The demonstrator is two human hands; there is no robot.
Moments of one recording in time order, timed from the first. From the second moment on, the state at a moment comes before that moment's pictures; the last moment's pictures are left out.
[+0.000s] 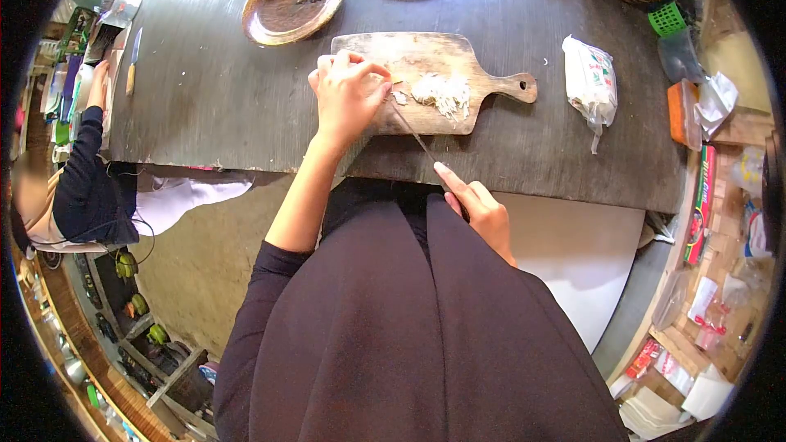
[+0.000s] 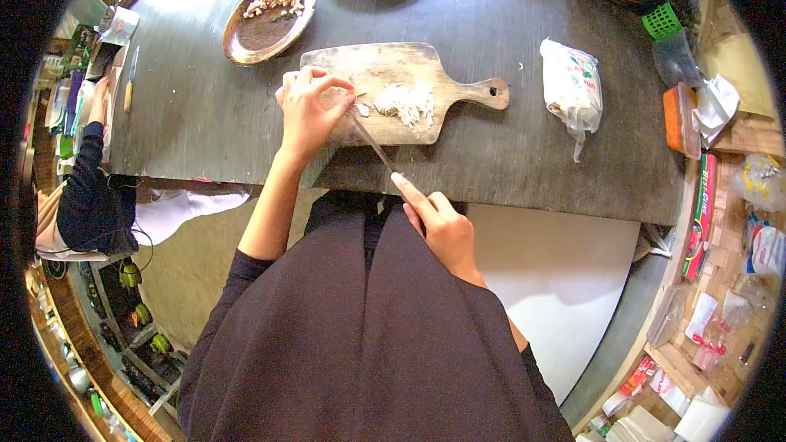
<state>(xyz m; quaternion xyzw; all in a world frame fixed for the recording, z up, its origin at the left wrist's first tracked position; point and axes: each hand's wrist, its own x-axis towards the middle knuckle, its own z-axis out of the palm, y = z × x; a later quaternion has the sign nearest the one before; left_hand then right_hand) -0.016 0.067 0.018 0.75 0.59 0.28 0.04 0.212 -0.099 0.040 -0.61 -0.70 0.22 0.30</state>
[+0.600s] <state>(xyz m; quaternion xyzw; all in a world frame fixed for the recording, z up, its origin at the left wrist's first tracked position) -0.039 0.041 0.027 0.60 0.59 0.42 0.34 0.229 -0.072 0.032 -0.60 -0.69 0.27 0.31</state>
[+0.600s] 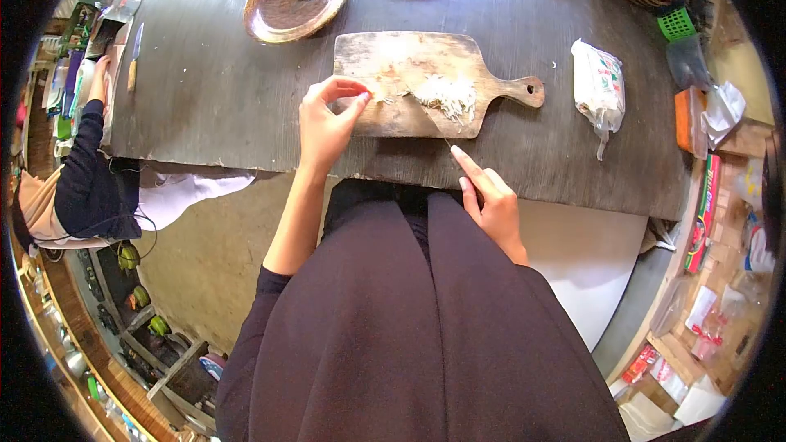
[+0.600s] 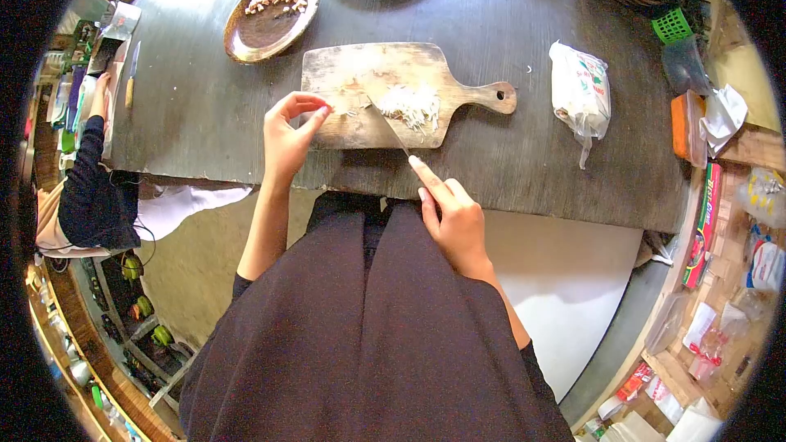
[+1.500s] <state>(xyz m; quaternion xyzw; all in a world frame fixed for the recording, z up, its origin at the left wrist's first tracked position) -0.041 0.005 0.022 0.60 0.65 0.39 0.26 0.227 -0.065 0.046 -0.57 -0.72 0.29 0.26</state>
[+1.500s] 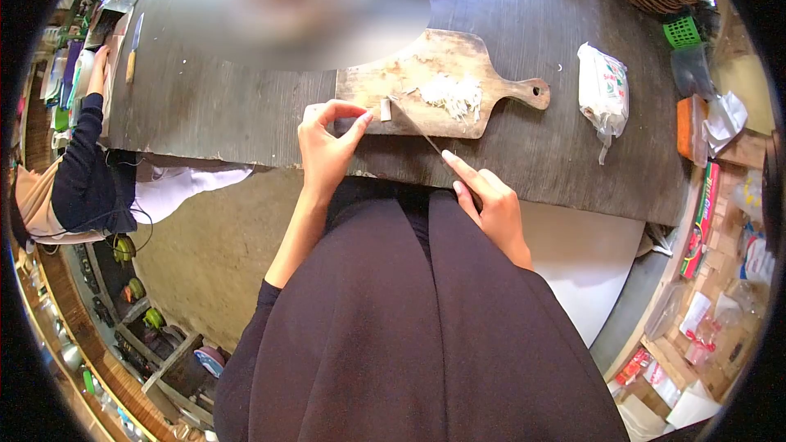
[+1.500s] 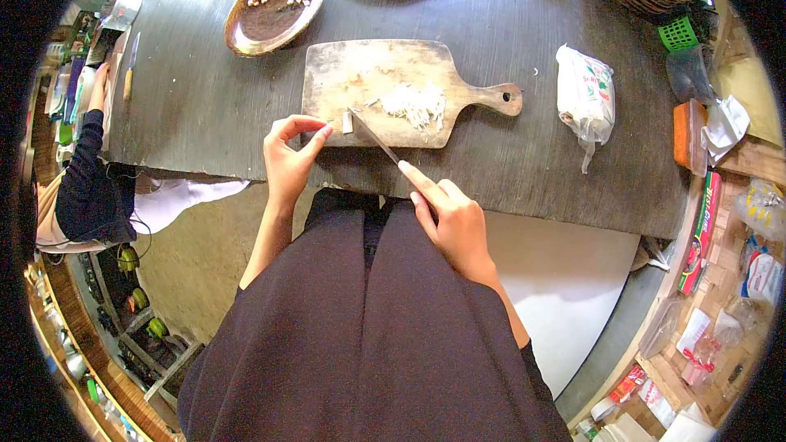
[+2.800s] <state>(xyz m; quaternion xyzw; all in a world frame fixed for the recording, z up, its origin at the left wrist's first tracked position) -0.031 0.011 0.018 0.69 0.65 0.31 0.02 0.238 -0.047 0.073 -0.55 -0.74 0.32 0.22</state>
